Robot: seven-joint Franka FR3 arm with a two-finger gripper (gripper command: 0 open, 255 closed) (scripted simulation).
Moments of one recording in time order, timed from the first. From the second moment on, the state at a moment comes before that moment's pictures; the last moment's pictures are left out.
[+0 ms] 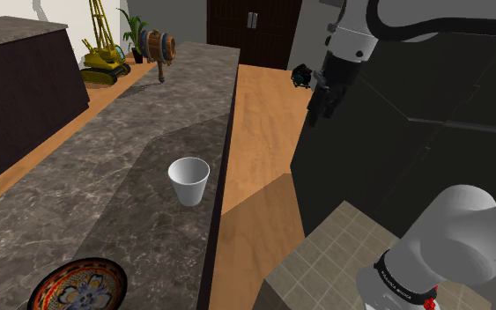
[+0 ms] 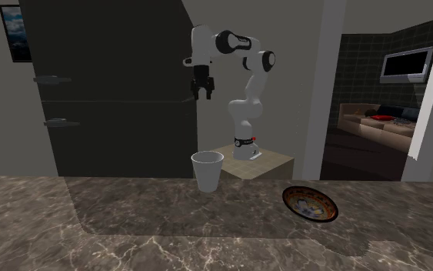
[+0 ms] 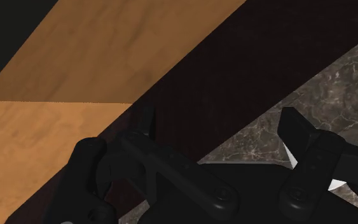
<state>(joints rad) 0.03 -0.64 0.00 -2.33 0.06 1.72 -0.05</state>
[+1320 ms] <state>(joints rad) 0.14 0.01 0.14 -2.04 0.20 2.04 0.08</state>
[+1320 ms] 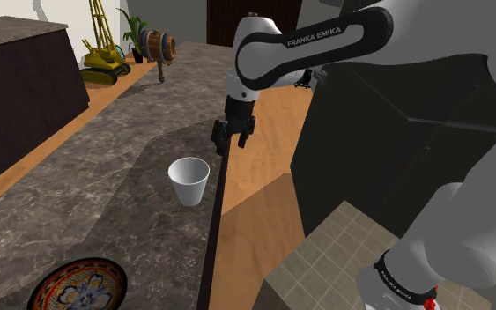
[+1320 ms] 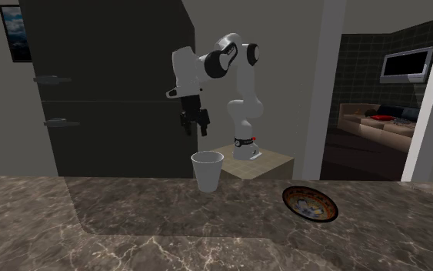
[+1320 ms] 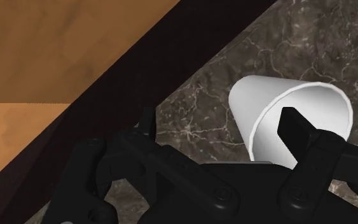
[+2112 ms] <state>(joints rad) 0.19 0.28 0.18 -1.88 0.21 2.14 0.12</state>
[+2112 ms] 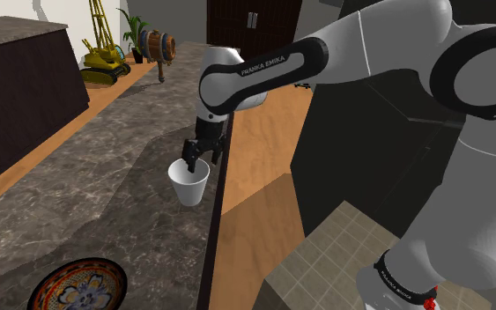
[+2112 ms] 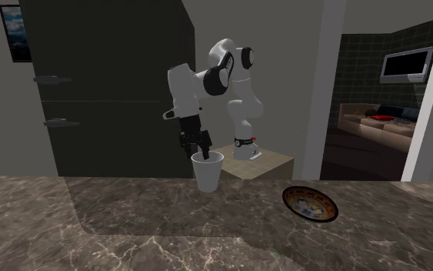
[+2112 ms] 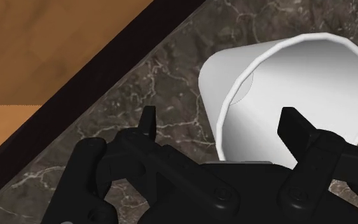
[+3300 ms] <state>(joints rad) 0.19 0.30 0.18 -1.89 0.21 2.17 0.12</state>
